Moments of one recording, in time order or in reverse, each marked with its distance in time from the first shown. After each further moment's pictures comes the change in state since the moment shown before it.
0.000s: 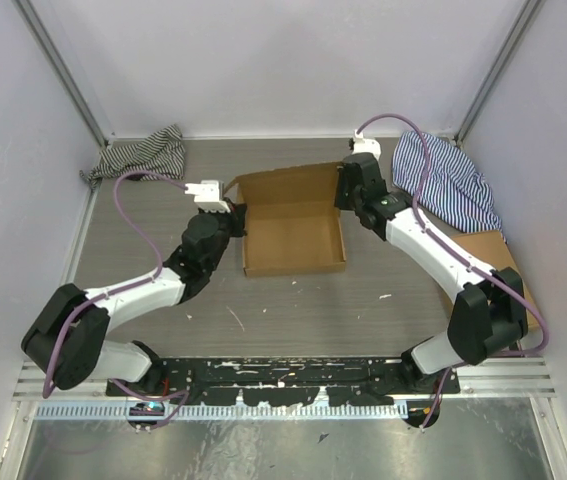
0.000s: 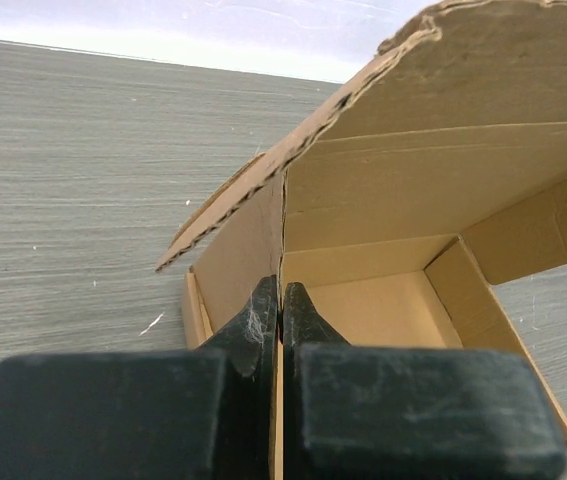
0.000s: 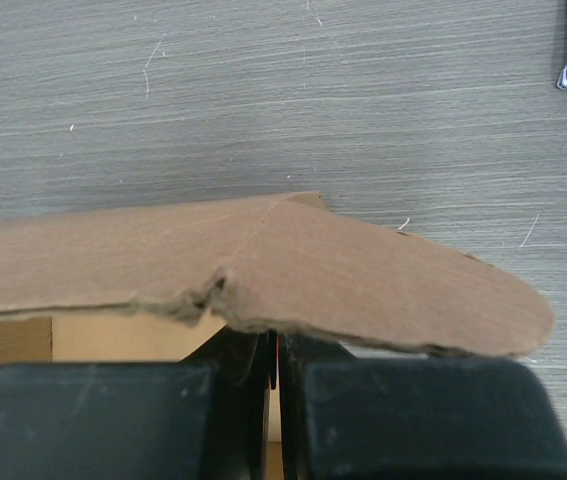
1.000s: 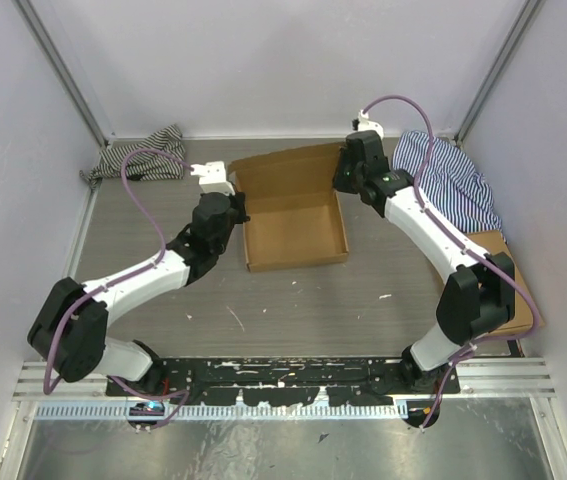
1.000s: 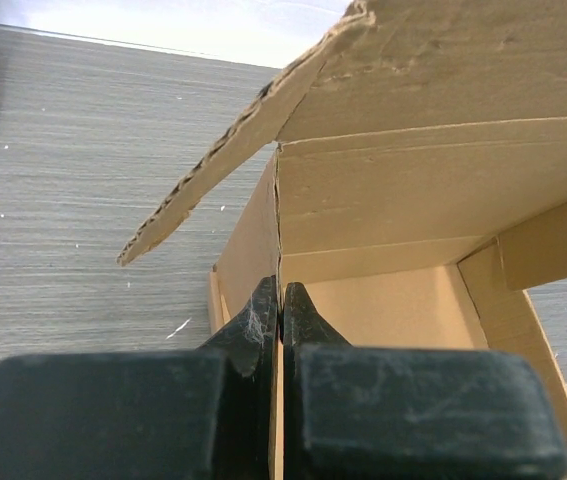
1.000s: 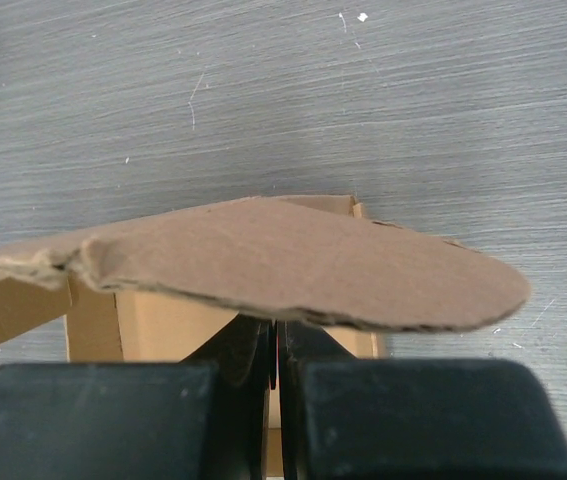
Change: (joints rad) left arm -0.002 0.049 0.222 -0.286 -0.108 -0.019; right arm -0.056 0.125 0.217 -0.101 -0.106 0.081
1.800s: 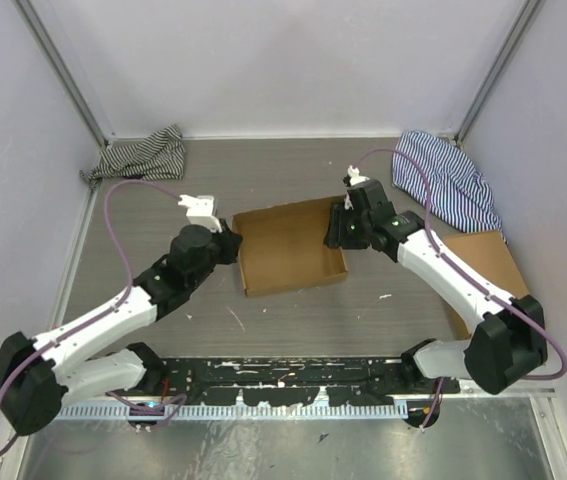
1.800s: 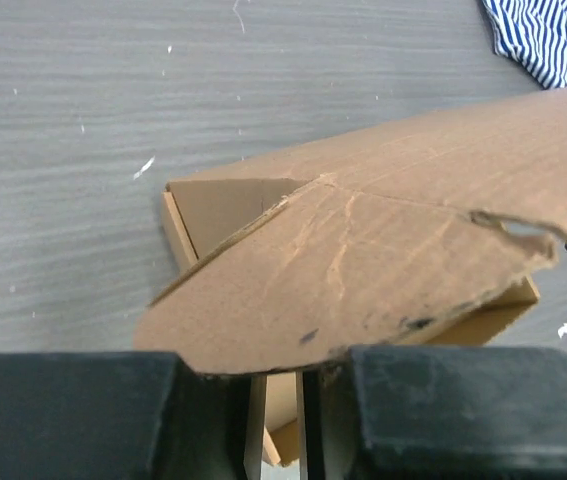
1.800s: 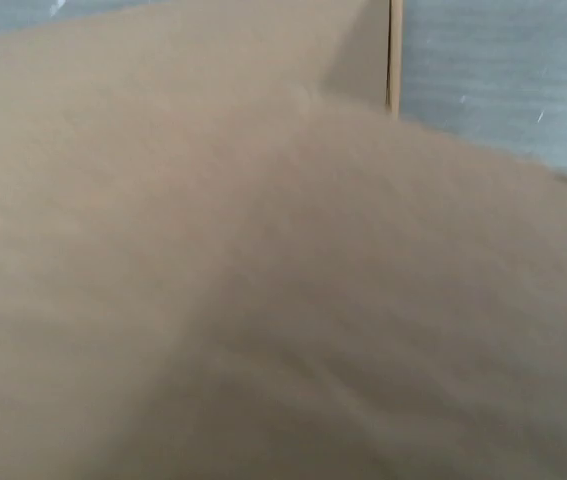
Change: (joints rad) left arm -0.059 -0.315 -0.191 -0.270 0.158 -0.079; right arm 0.072 -0.259 -0.337 -0.134 -0.175 -0.011
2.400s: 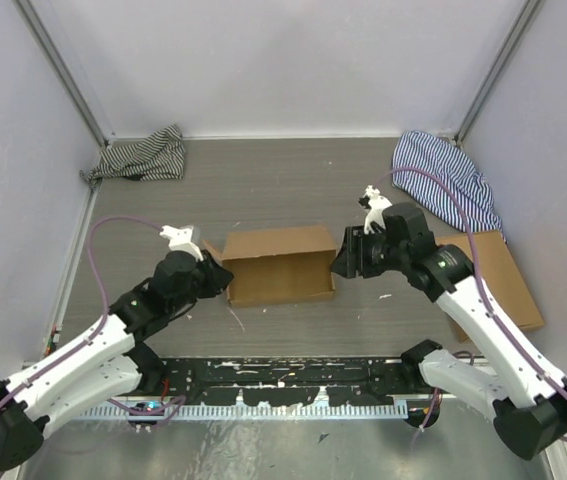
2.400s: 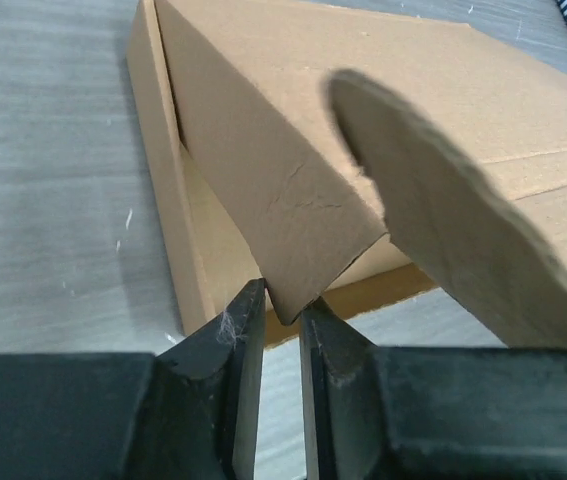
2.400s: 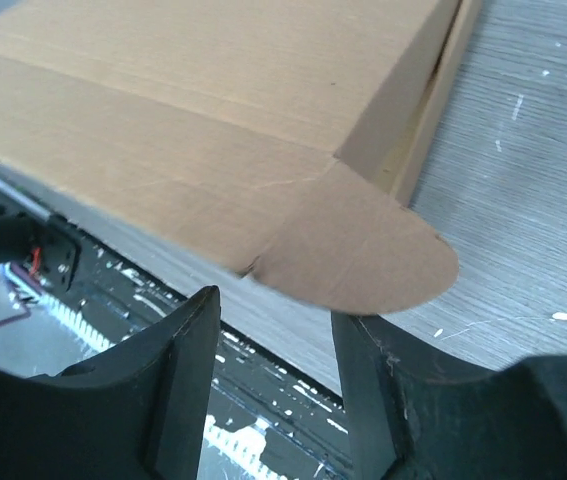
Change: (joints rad) left arm -0.006 -0.286 -0.157 -0.312 0.120 -0.257; right arm 0.008 -0.348 -0.090 -0.208 -0.240 -0.061
